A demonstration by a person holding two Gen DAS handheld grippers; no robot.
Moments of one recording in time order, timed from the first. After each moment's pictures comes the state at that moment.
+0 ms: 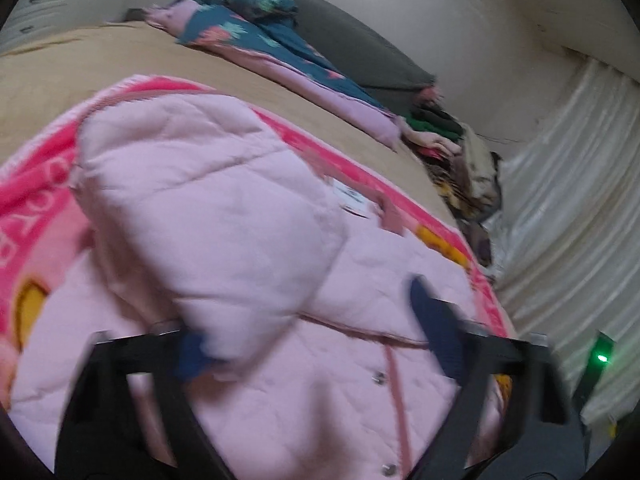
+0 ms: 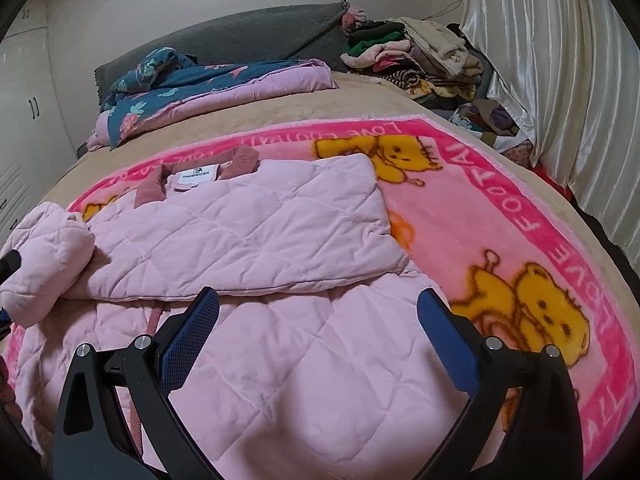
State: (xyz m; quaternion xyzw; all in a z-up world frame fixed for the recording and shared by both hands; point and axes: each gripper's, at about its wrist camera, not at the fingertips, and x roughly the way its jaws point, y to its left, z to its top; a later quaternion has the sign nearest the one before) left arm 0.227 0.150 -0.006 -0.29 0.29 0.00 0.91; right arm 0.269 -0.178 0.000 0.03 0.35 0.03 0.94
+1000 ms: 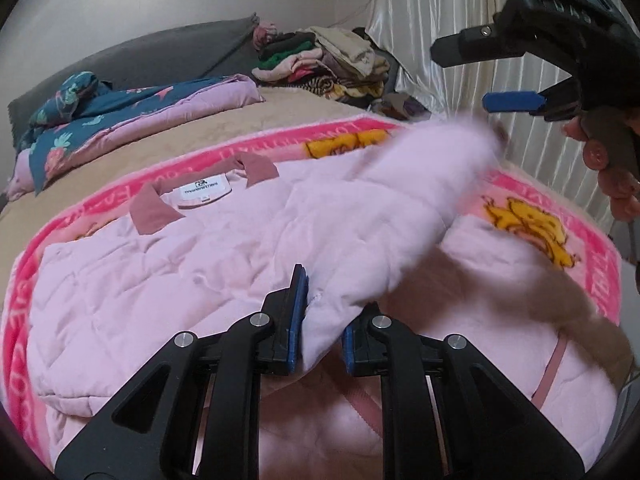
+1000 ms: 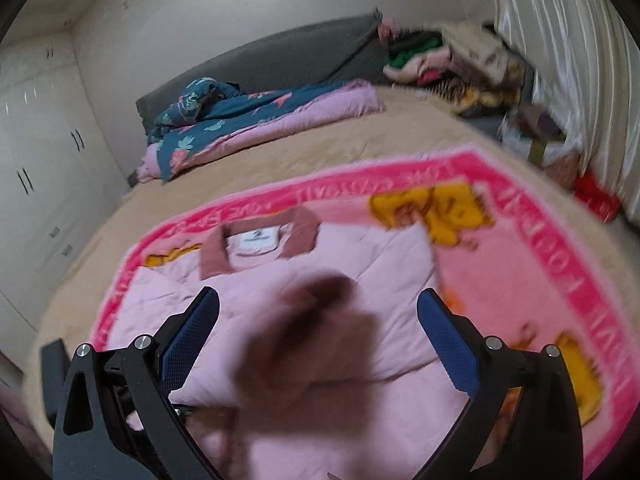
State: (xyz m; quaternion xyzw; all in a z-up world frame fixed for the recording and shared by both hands) left arm 0.260 -0.009 -0.009 0.07 0.32 -0.20 0.93; right arm 0.316 -0.190 0.070 0.13 0.35 0.14 0.92
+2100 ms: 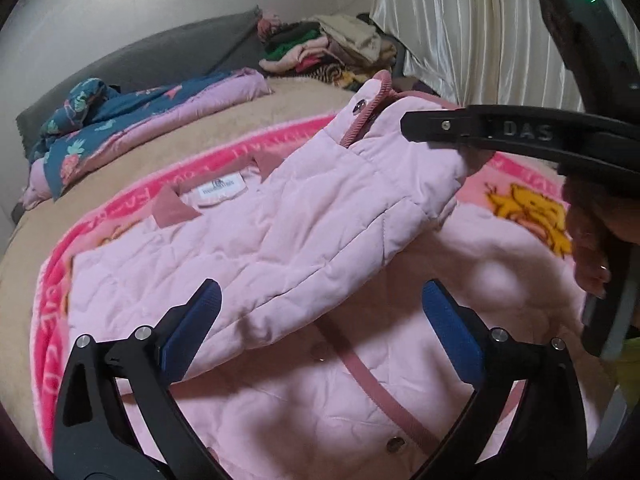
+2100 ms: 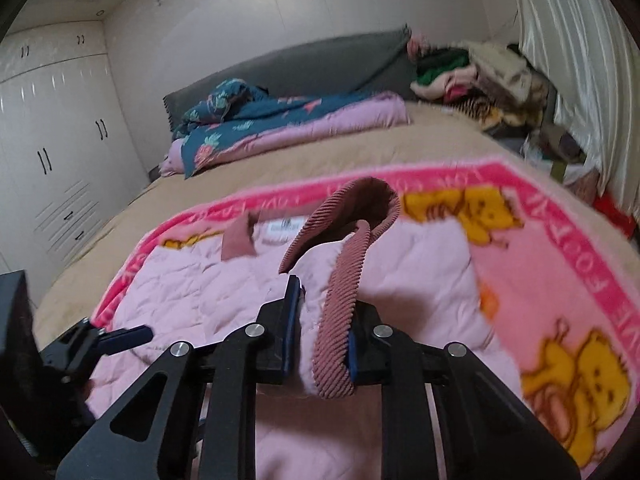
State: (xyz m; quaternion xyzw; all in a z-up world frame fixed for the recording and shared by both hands) left arm 0.242 -0.007 0.023 0.10 0.33 -0.17 0.92; right arm 0.287 -0.142 0.065 0.06 0.28 0.16 0.94
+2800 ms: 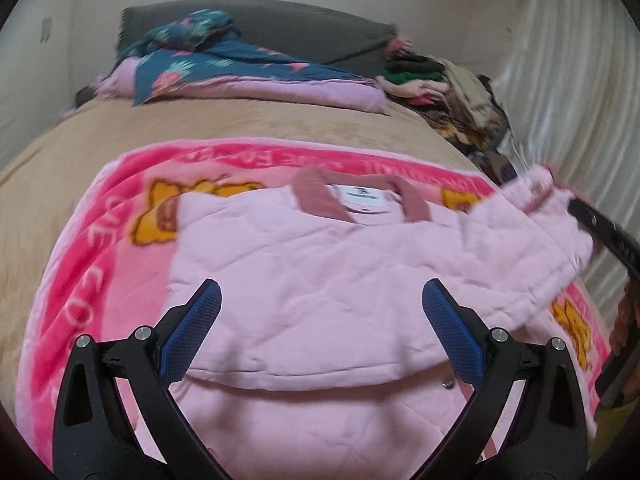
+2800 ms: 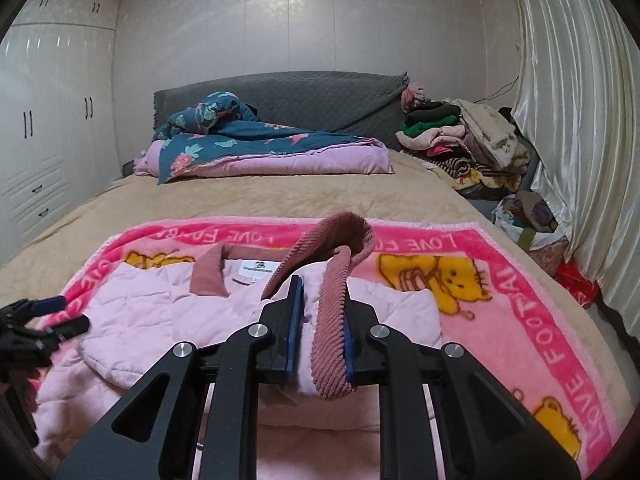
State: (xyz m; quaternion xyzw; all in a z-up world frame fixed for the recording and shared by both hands) left arm 0.272 0.149 0.032 -0.10 0.33 -0.03 0.94; right arm 0.307 -0.118 0.082 -0.03 0.23 0.10 0.97
